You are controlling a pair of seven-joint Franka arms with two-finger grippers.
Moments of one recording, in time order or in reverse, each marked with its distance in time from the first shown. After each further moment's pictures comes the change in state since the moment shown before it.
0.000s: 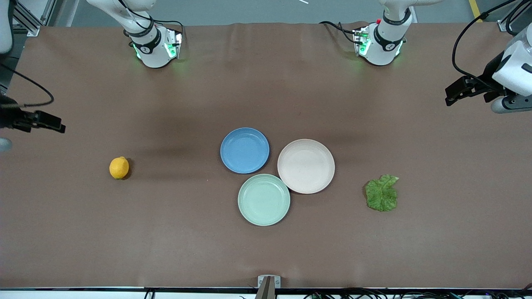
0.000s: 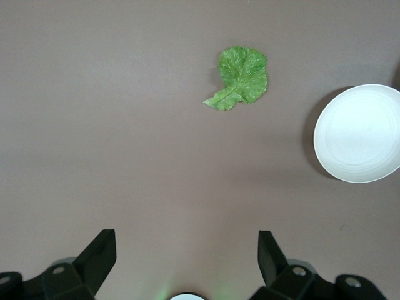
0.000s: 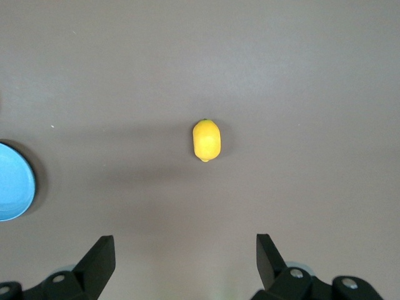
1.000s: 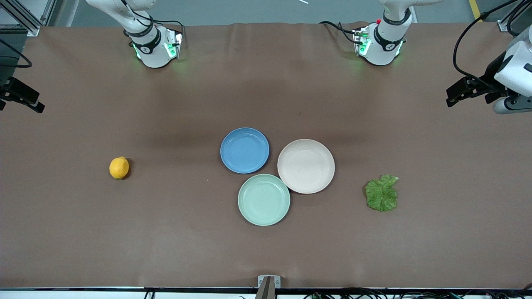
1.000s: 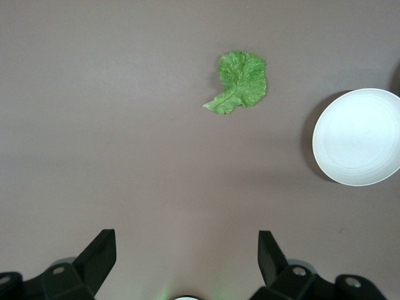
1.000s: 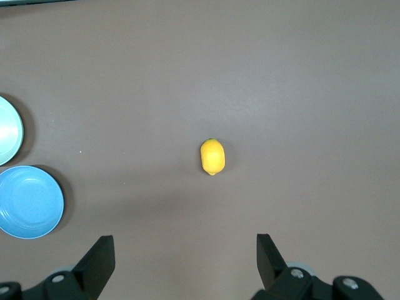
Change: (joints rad) left arm 0.000 0.006 0.000 0.014 0.000 0.005 0.000; right arm 0.039 -0.073 -0.008 0.078 0.000 -0.031 0.081
